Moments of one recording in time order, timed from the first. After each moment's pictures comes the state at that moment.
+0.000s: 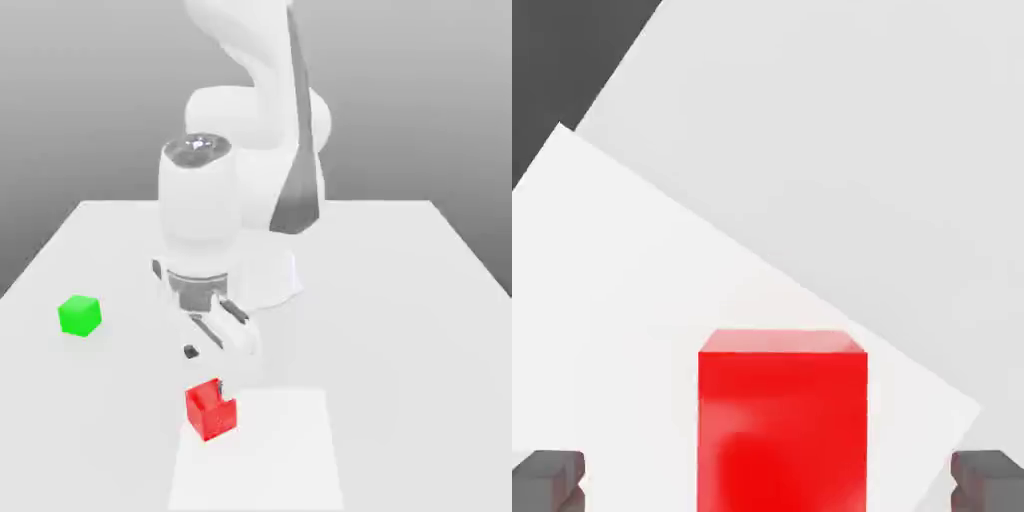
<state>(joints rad) -0.37 0.03 0.21 -2.79 -0.02 2.83 1.63</state>
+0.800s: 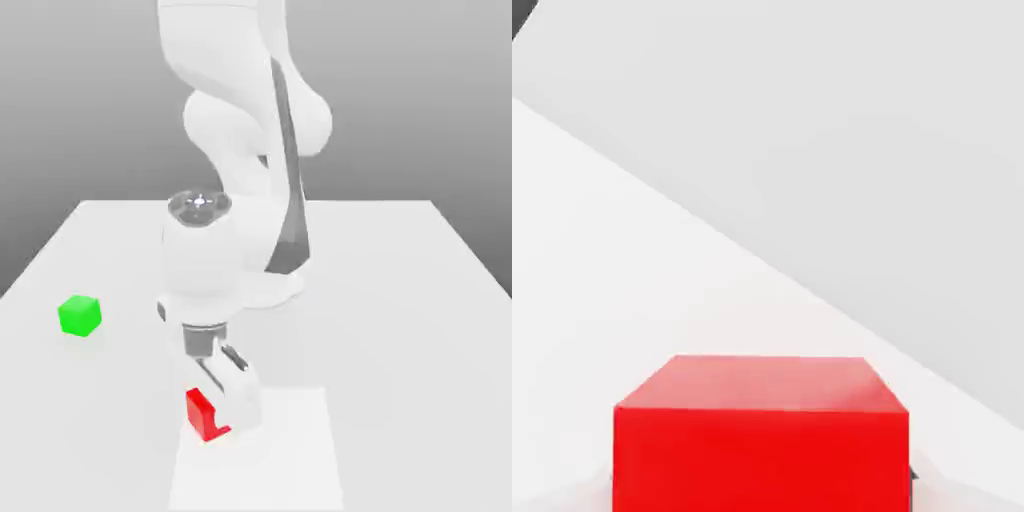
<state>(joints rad) -0.32 0.18 0.13 -2.77 -0.11 2.96 1.70</state>
